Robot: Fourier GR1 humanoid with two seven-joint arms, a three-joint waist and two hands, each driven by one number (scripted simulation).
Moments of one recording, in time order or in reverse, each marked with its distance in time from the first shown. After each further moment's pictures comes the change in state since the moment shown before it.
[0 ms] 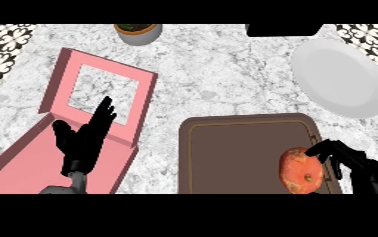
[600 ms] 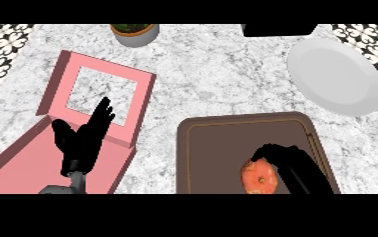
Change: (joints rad) left arm -0.002 0.006 0.003 0.016 0.012 0.016 0.000; right arm -0.183 -0.011 0.288 0.233 0.320 0.176 0.077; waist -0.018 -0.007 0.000
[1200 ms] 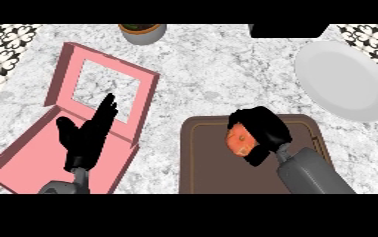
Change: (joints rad) left arm -0.031 0.008 -0.026 0.006 0.003 -0.009 -0.014; right arm -0.453 0.124 0.034 0.424 -0.031 0.313 0.070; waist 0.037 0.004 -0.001
